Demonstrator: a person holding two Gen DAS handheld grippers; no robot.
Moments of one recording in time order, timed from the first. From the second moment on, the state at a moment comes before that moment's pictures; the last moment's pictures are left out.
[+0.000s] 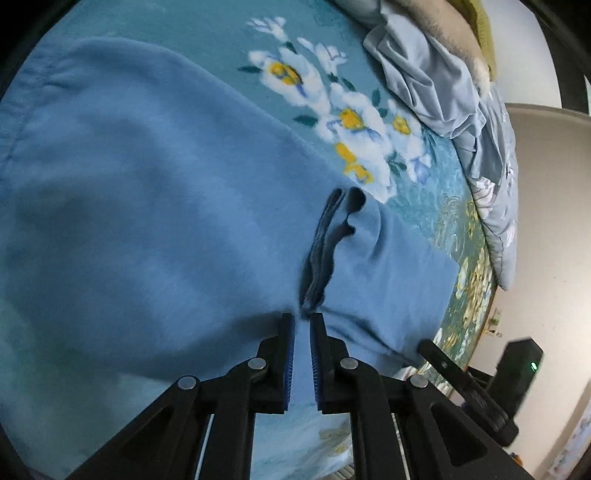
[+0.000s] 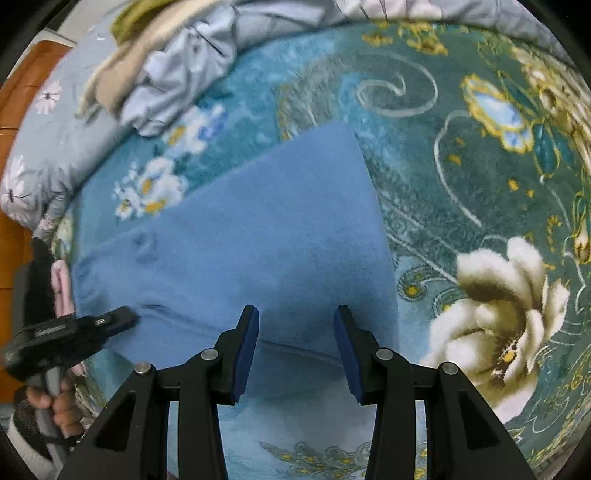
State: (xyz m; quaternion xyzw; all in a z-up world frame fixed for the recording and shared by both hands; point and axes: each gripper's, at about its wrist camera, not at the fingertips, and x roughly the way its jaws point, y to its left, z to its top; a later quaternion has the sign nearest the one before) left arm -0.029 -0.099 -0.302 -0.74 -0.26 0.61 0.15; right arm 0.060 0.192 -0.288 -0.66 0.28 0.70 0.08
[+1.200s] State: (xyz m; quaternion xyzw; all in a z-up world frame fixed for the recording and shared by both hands) left arm 0.019 -0.278 -0.221 -0.58 -0.38 0.72 0.02; right arm 0.069 0.166 -0.180 -0.64 0.24 0.72 0.11
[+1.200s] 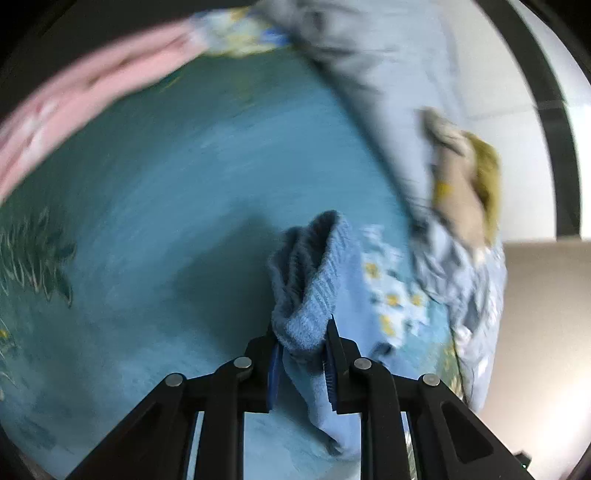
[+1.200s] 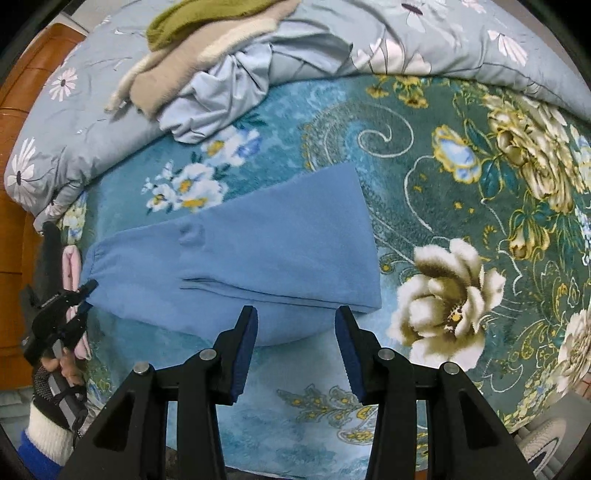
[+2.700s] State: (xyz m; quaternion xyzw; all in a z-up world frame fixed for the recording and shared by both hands) left arm 0.046 0.073 -0.179 -0.68 -0.07 0.71 0.14; right arm 0.130 0.289 -0.231 -0.59 0.37 0.72 0.00
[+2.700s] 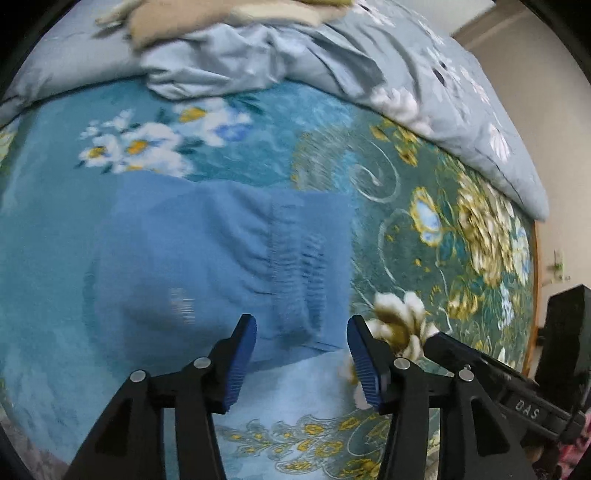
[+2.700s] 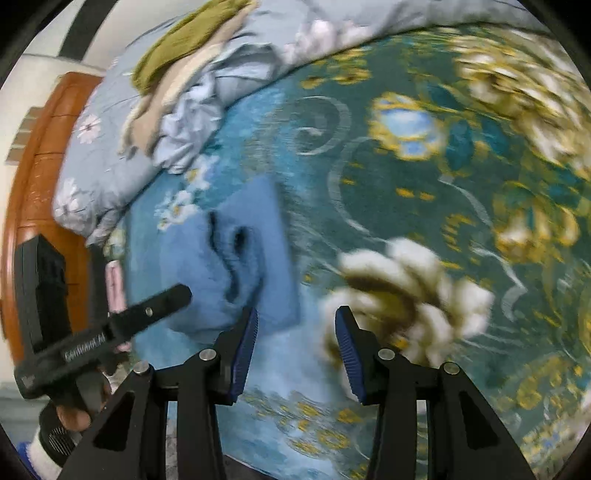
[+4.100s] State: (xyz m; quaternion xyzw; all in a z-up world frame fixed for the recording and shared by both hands) left arm 0.054 -0.022 -0.231 -0.72 -0.10 0.68 -0.05; right arm 0.055 0.240 -0.272 -0.55 0.42 0.71 -0.11
